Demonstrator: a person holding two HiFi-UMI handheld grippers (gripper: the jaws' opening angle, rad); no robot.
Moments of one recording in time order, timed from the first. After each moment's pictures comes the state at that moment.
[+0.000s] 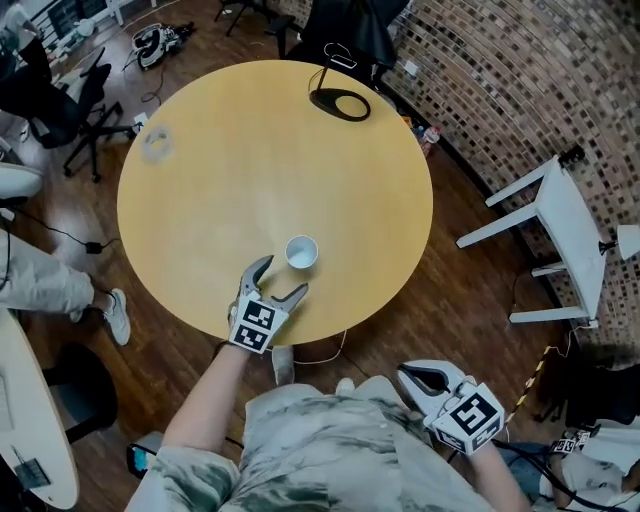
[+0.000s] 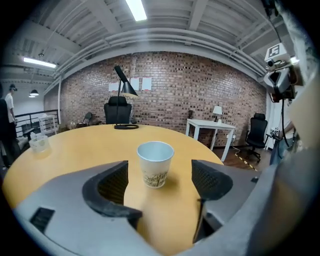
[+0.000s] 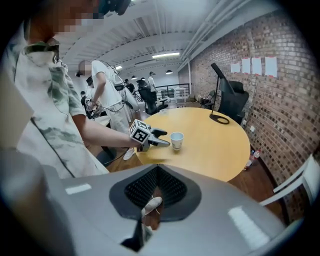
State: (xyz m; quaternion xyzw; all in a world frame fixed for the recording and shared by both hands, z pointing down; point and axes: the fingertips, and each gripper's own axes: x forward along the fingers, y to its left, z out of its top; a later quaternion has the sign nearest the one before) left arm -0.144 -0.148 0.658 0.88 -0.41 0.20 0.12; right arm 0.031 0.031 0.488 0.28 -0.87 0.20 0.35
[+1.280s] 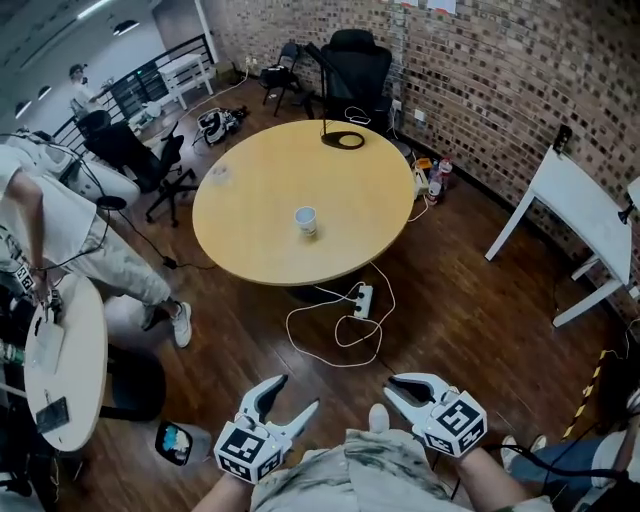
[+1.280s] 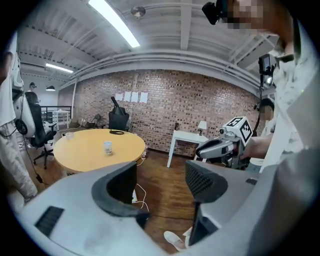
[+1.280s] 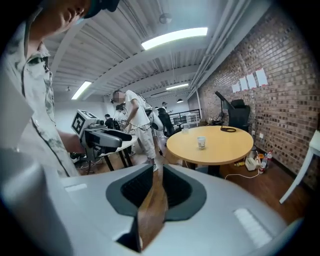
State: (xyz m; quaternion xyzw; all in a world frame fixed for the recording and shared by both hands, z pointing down) left arm -0.036 0.348 0.422 0.87 -0.45 0.14 0.16; right arm 0.115 0.331 0.444 0.24 -0.94 0.16 0.18
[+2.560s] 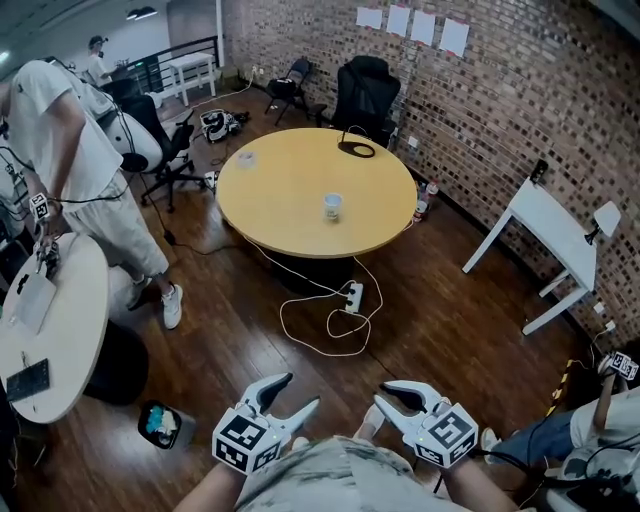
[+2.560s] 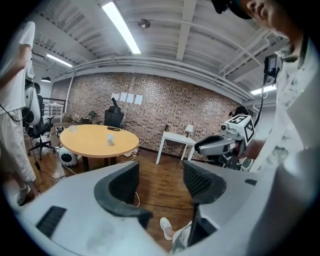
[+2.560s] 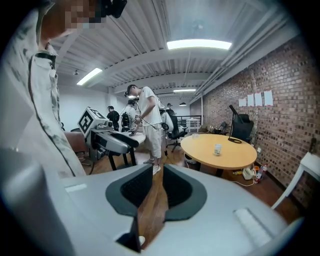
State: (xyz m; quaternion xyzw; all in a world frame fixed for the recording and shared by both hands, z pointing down) left arm -0.076 0.564 0.340 0.88 -0.41 0.12 0.20; right arm 0.052 0.557 0.328 0.24 -0.94 0.11 0.20
